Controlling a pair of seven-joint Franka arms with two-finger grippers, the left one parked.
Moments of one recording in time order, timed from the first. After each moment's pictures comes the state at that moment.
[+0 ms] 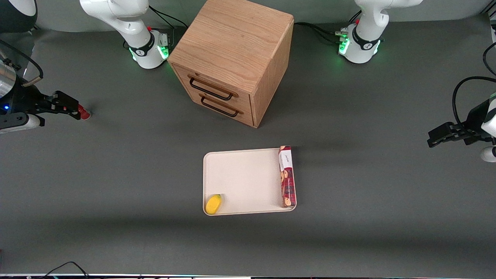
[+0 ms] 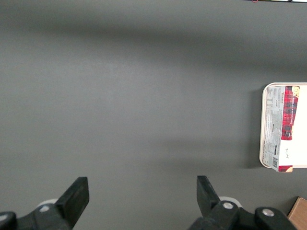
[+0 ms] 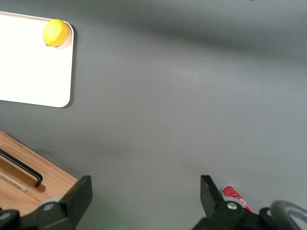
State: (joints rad) arm -0.01 0.09 0.09 -1.42 -0.04 1.49 -0.09
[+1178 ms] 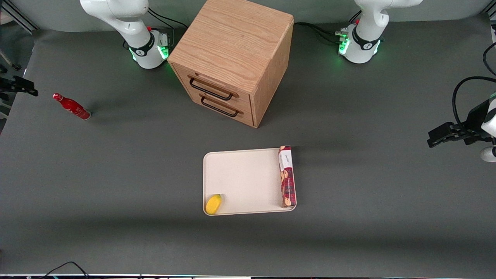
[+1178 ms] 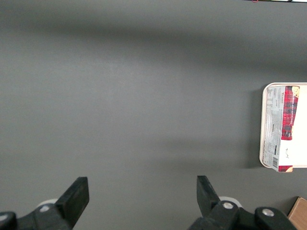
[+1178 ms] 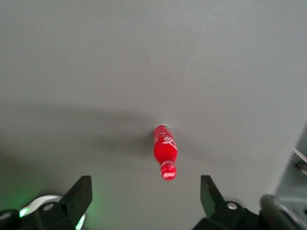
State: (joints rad) arm -0.04 -0.20 -0.43 -2.14 -0.21 1.84 -0.55
